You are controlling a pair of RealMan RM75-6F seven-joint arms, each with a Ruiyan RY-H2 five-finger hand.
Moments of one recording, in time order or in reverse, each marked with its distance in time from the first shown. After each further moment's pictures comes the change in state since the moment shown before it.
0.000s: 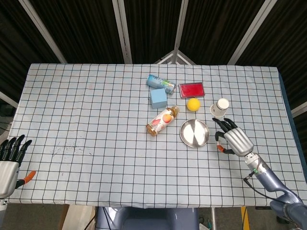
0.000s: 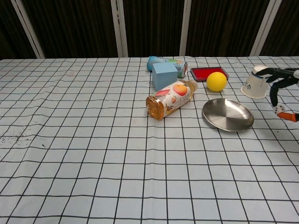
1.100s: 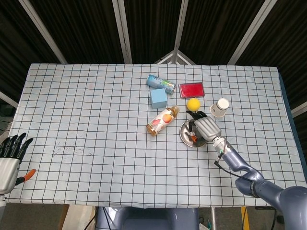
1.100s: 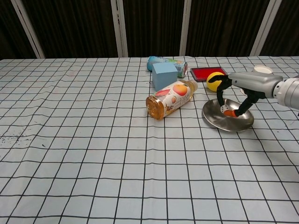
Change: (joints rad) left arm -0.028 0.019 -0.003 0.007 -0.024 -0.049 -0.028; right arm 0.221 -0.095 0.114 -0.096 0.182 -0.407 -0.138
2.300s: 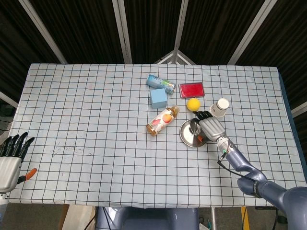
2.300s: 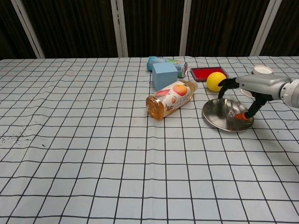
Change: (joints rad) left arm -0.013 -0.008 -0.002 -0.002 -0.024 -0.023 0.021; right arm -0.014 0.032 0.012 -0.033 0.070 -0.042 -0.128
